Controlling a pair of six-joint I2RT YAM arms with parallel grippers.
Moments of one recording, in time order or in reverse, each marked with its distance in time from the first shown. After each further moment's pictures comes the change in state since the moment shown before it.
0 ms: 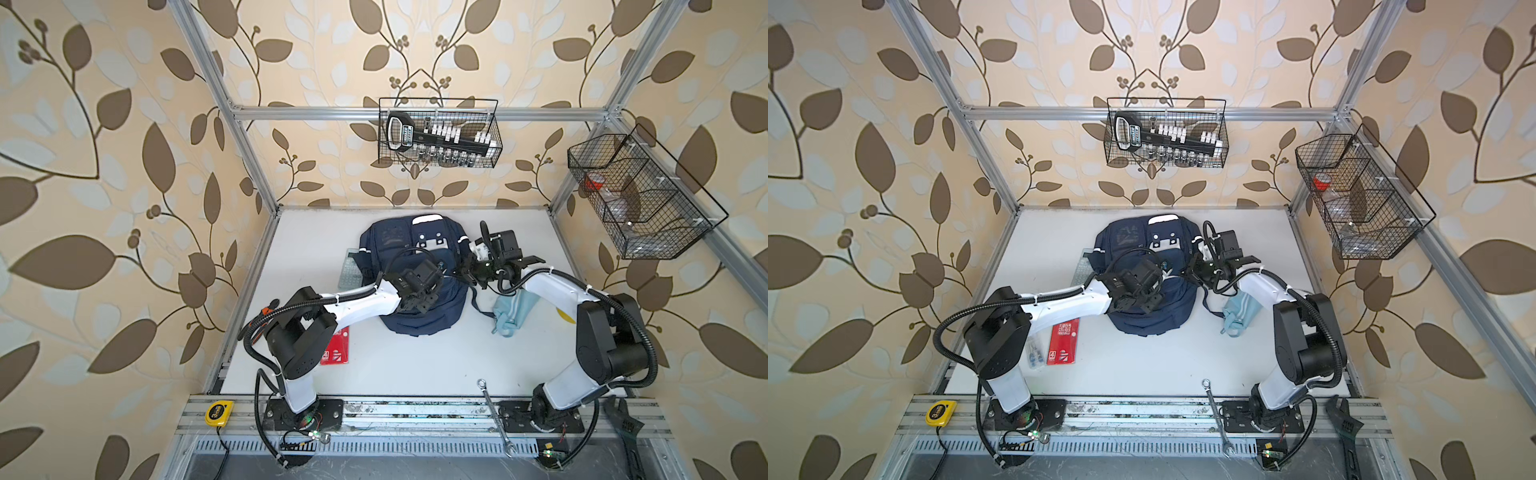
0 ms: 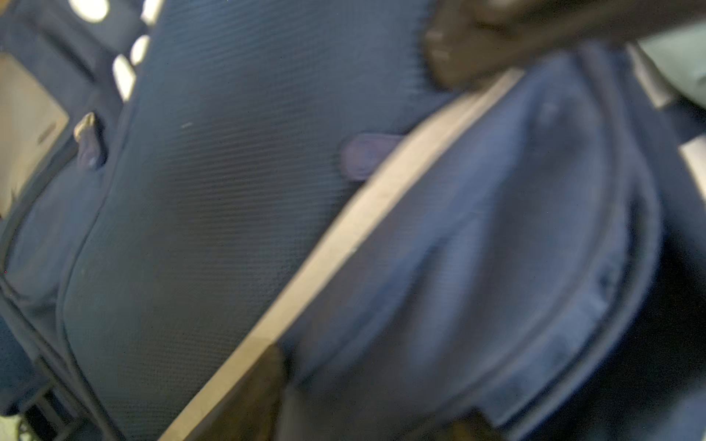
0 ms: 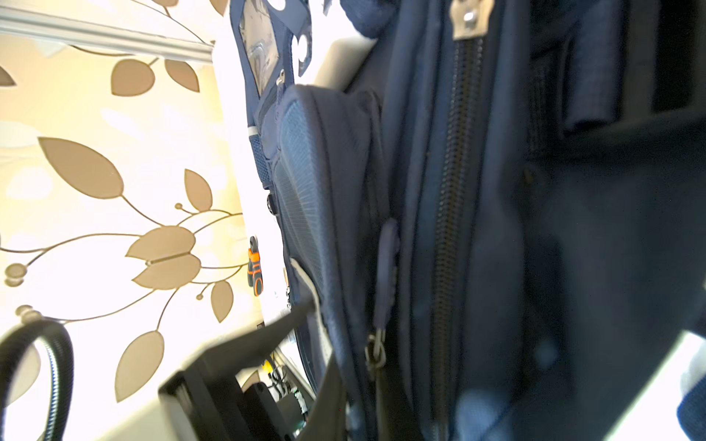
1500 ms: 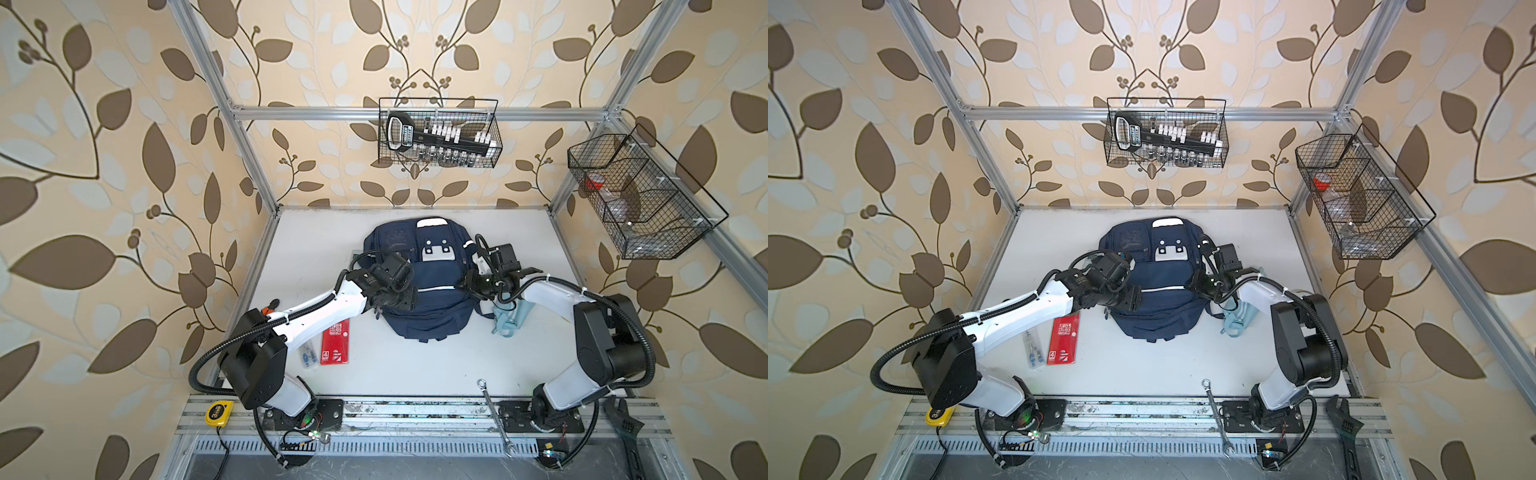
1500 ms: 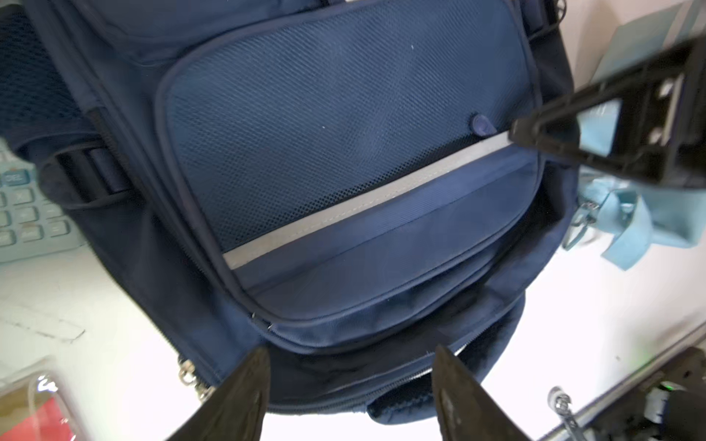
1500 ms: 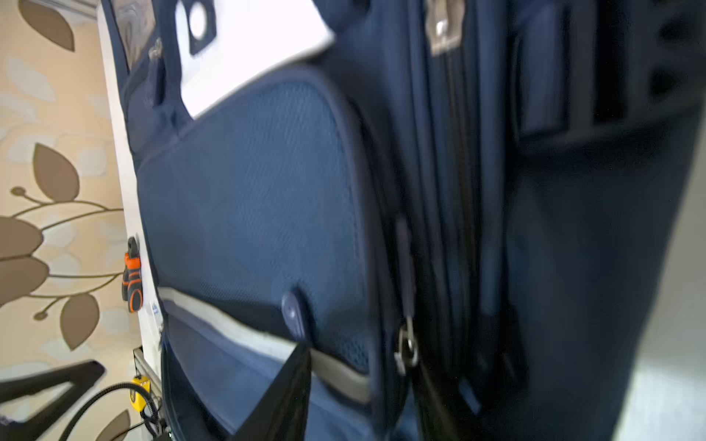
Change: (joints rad) left arm 0.100 -0.264 -0.118 -0.205 0.217 -0.462; right arm 0.002 0.014 -0.082 -0.020 0.224 -0.253
